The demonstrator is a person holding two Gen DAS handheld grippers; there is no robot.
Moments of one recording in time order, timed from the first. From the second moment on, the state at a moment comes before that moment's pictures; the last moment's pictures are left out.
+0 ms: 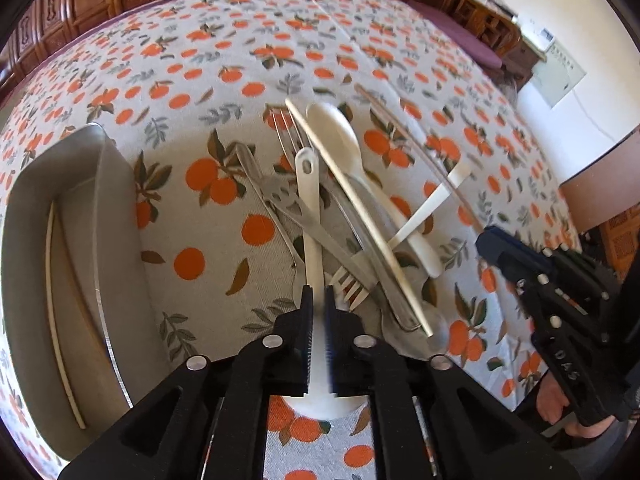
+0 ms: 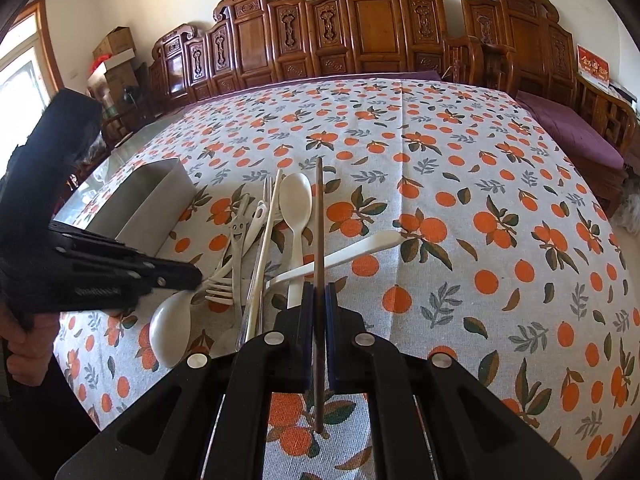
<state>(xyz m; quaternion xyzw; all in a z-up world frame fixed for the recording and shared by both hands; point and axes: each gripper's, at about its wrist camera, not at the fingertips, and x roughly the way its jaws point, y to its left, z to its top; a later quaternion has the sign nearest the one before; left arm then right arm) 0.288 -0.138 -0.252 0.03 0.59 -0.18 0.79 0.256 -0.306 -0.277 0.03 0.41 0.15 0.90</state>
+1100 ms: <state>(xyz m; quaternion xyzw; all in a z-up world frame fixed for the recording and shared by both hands) 0.309 -0.127 -0.190 0.03 0.50 -0.15 0.85 0.254 -0.305 -0.272 0.04 0.40 0.15 0.90</state>
